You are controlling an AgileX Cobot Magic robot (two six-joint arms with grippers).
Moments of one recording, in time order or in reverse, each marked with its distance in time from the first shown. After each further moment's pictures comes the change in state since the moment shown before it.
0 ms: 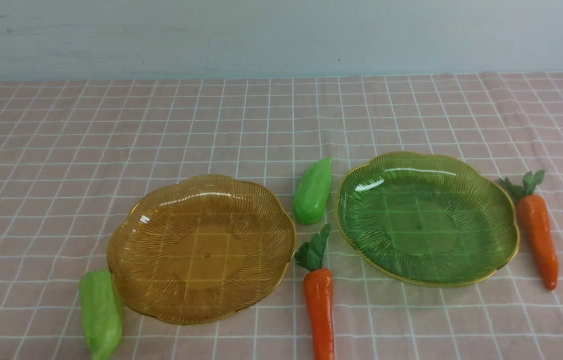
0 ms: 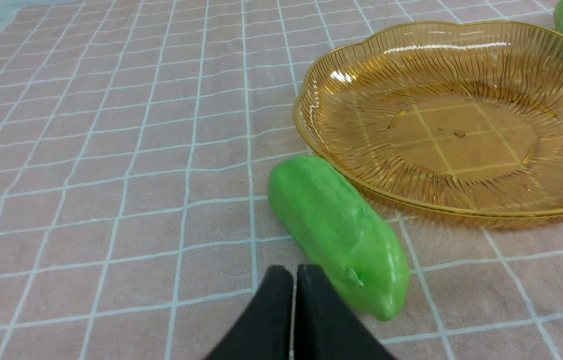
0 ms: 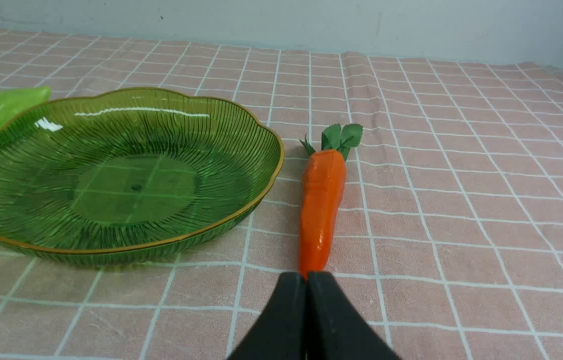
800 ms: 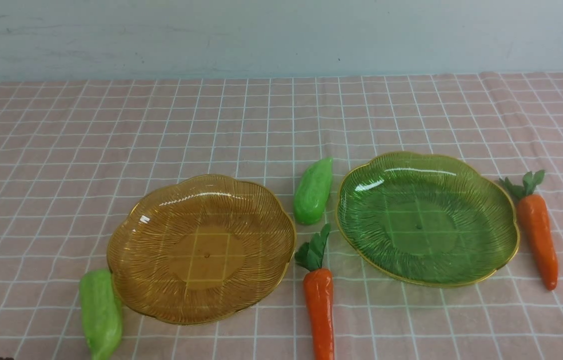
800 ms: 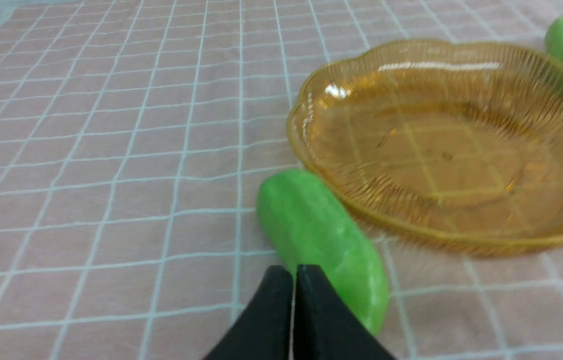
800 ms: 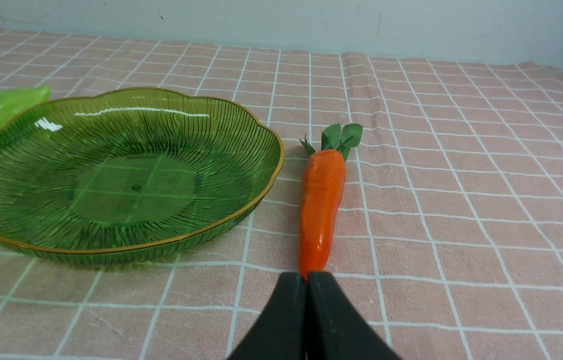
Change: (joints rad) right arm 0.000 0.000 0.000 0.000 0.000 0.000; left arm 0.000 0.000 0.000 -0.043 -0.032 -0.044
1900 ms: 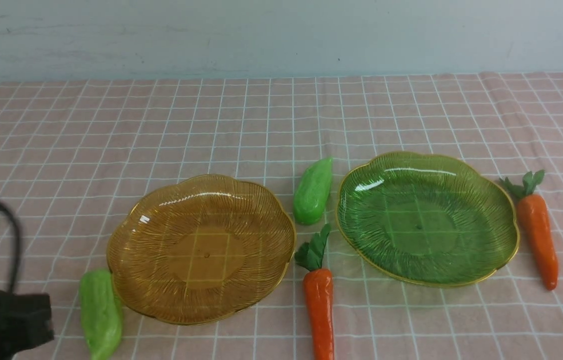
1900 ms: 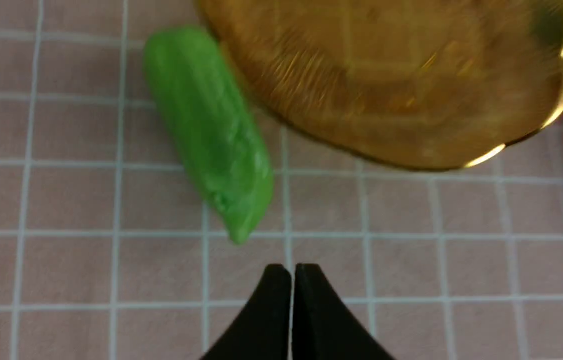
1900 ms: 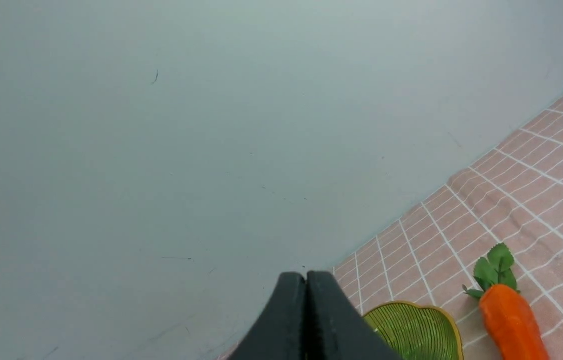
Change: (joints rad) right arm 0.000 0.000 0.005 0.582 -0.372 0.217; left arm 0.000 0.782 -0.615 -0.220 0.457 -0.045
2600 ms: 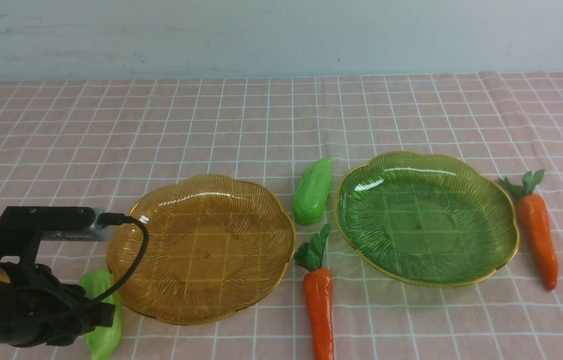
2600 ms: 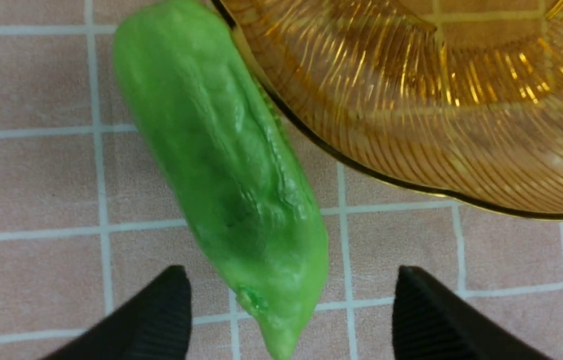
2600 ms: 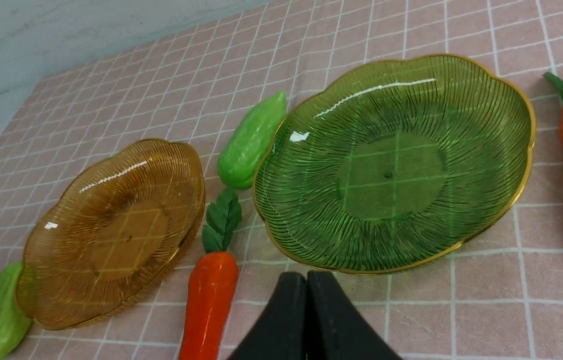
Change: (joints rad) right arm 0.000 0.467 -0.506 0.110 0.730 -0.448; left arm 0.000 0.486 -0.013 0.004 -0.220 0.168
